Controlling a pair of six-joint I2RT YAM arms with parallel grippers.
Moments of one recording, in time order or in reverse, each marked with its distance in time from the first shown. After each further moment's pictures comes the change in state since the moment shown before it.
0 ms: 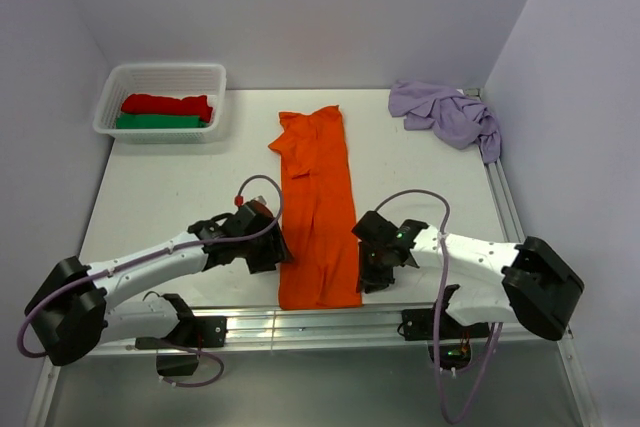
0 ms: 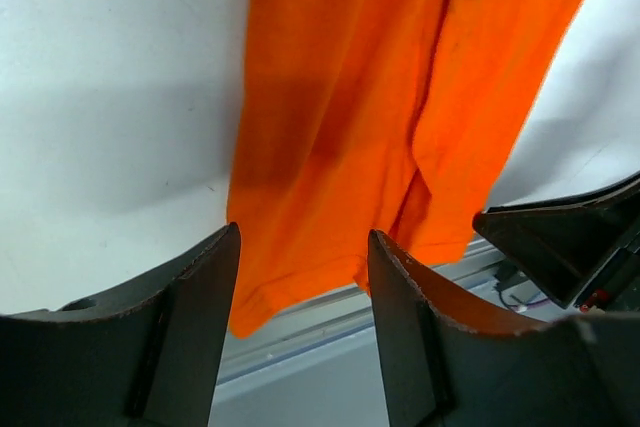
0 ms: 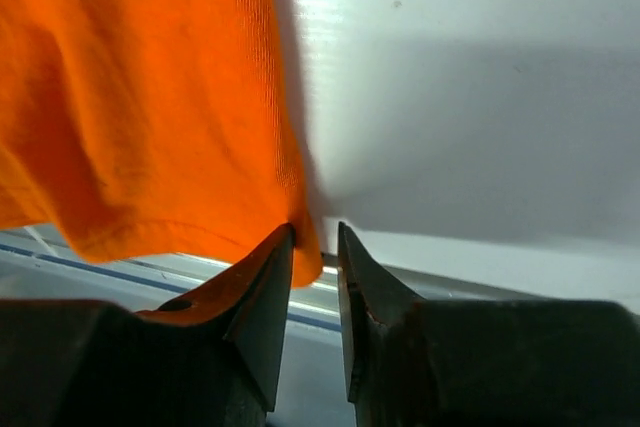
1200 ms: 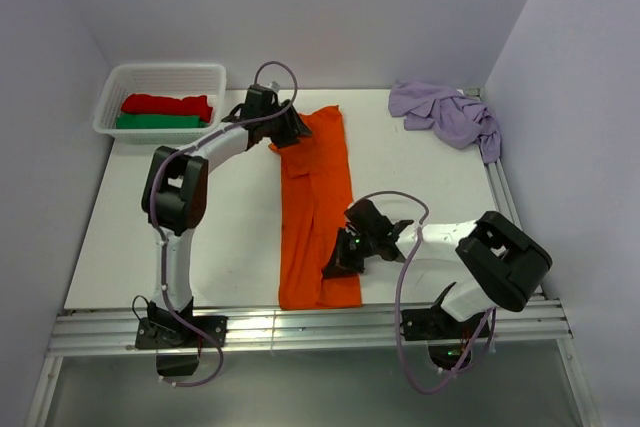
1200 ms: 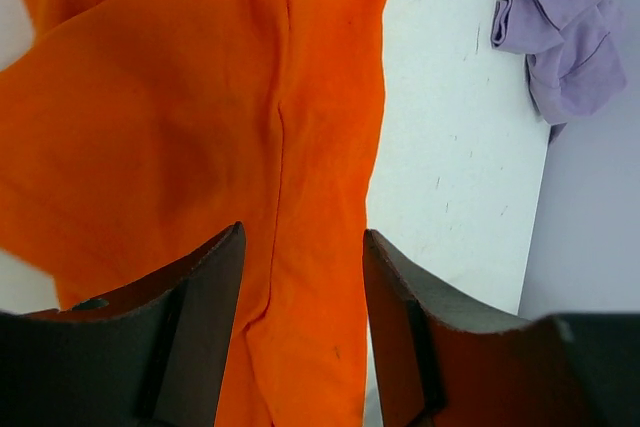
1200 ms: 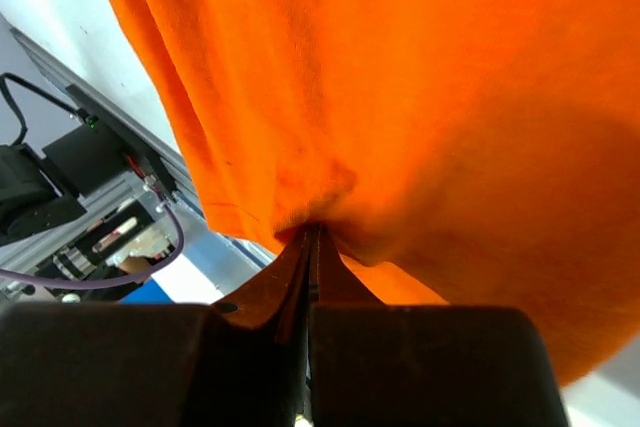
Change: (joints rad) left arm 0.459 0.934 0.988 0.282 0.265 0.329; right arm -0.094 0.217 -0.076 0.646 -0.343 0.091
